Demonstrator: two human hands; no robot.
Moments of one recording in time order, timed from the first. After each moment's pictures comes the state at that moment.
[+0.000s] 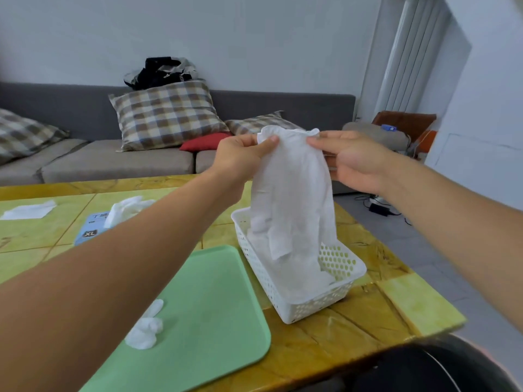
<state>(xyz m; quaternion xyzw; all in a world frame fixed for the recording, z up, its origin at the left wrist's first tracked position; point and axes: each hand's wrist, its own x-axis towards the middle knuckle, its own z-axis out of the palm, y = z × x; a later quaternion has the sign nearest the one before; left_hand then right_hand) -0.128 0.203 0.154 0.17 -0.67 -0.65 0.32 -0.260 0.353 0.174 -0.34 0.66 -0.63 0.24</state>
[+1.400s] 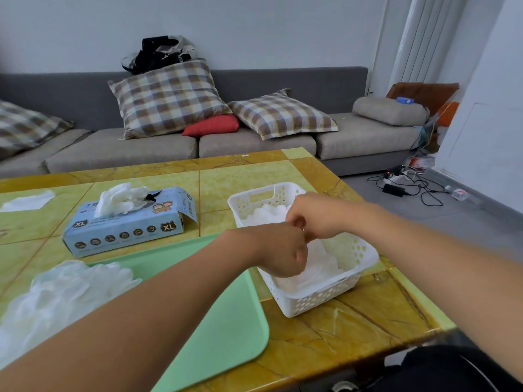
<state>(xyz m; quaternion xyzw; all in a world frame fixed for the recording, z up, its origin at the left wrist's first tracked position) -0.142 0.246 0.044 0.02 -0.98 -0.12 -0.14 -0.275 0.330 0.054 -0.60 0.79 -0.03 0.13</state>
